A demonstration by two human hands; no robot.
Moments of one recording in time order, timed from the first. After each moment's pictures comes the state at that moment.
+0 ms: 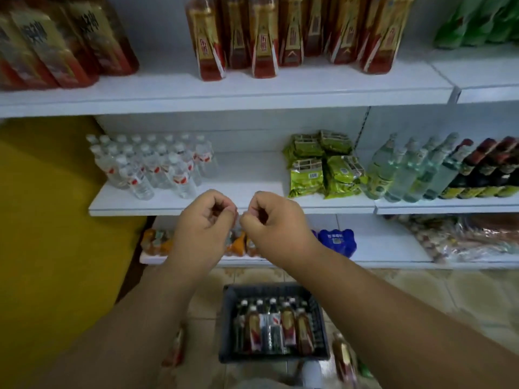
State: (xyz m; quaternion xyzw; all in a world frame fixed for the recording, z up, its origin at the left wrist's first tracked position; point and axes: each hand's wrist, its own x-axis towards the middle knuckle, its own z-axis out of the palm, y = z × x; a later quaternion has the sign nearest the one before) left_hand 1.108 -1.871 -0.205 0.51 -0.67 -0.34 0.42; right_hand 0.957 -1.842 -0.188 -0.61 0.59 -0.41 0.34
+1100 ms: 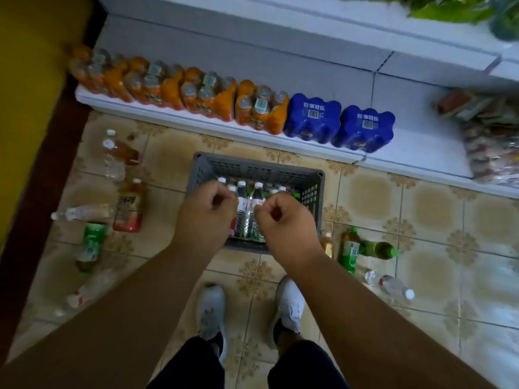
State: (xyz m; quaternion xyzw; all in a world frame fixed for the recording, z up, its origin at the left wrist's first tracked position) left_hand 1.108 -1.770 -0.599 0.71 -0.52 -0.41 0.24; right_hand 0.956 -1.748 -0.602 -0.46 0.70 -0.24 0.48
